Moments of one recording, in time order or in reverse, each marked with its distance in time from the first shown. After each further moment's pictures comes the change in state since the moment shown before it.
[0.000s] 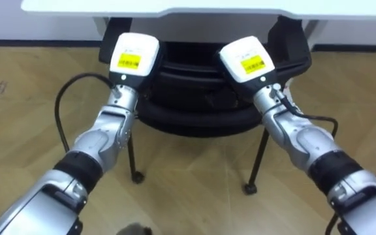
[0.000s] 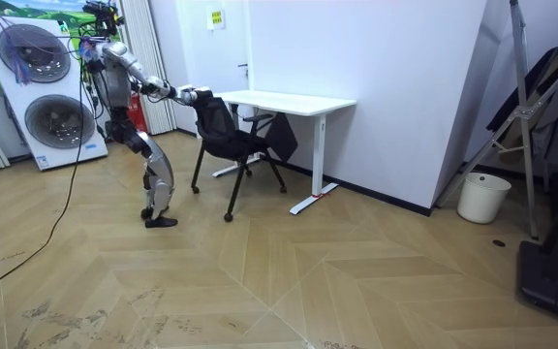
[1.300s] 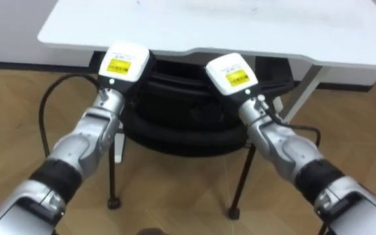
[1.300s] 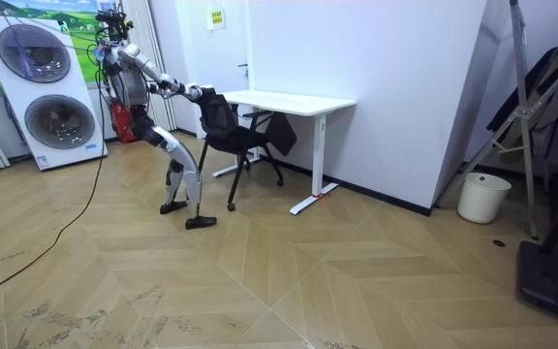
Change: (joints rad) left arm 0.044 0.140 -0.003 -0.113 0.031 -0.064 -0.168; right arm 0.031 0.072 0.031 0.035 0.075 -0.053 0.003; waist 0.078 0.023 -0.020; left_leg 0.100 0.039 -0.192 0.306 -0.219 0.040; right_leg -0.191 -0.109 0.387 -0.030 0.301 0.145
